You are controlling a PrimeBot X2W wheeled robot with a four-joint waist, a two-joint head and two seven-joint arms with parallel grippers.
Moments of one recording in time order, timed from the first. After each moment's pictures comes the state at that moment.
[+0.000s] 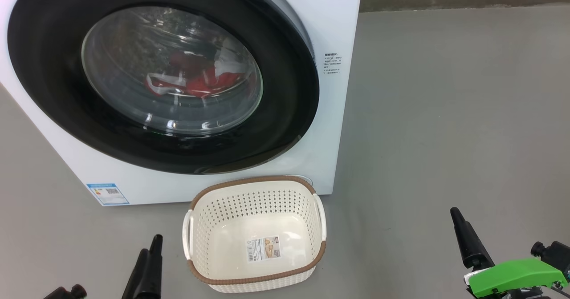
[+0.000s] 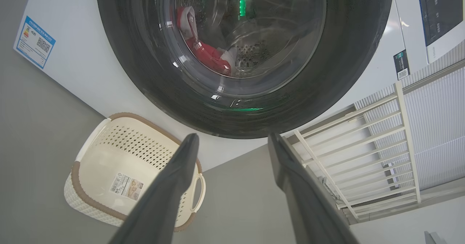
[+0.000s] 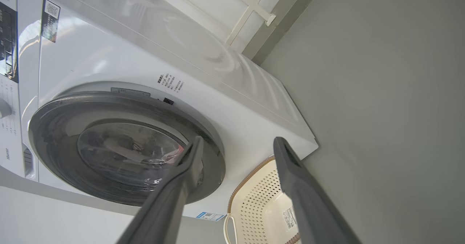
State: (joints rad) left arm 0.02 0.03 0.03 0.19 -1.04 -0.11 -0.03; right arm 0.00 -0.06 -0.04 0.31 1.16 0.13 -0.03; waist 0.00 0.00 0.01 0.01
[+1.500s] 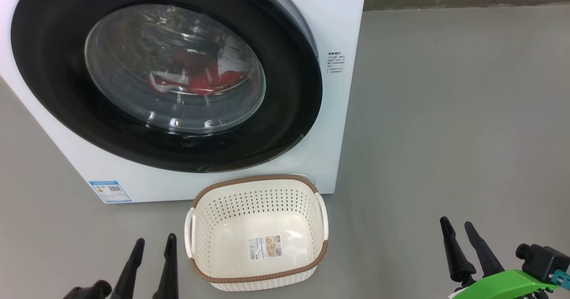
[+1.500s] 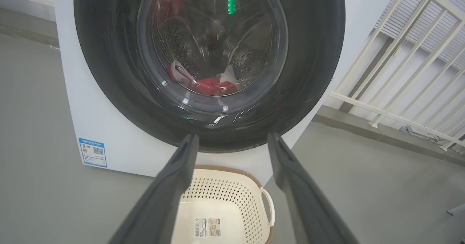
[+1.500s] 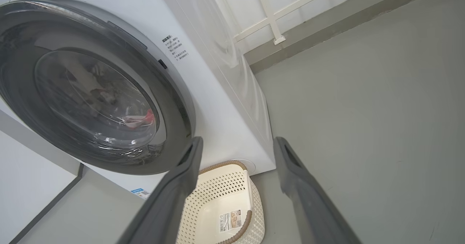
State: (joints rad) left arm 0.07 0.04 -0.01 0.10 -0.44 -0.07 -0.16; right arm 0.04 -0.08 0.01 0.29 0.72 0.13 -0.16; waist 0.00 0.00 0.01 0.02
